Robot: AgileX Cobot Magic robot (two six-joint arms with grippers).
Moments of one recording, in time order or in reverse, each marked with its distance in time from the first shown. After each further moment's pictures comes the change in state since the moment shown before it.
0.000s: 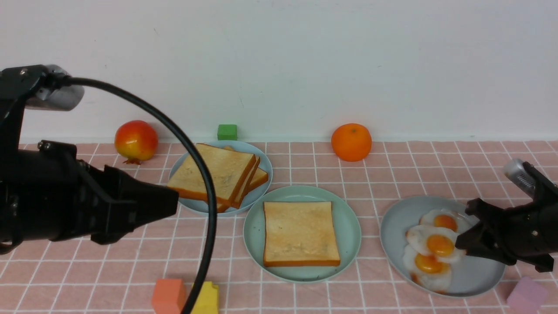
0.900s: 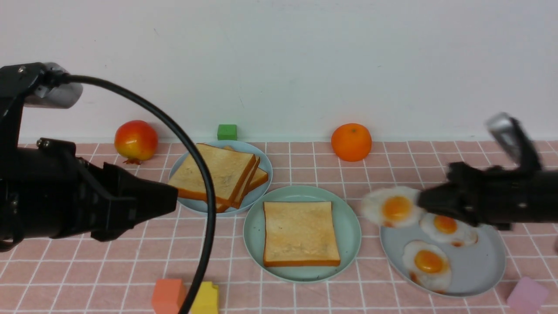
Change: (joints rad) right arm 0.131 -0.149 0.000 0.323 0.220 -0.308; left arm 0.000 0.000 0.000 -0.002 -0.014 0.000
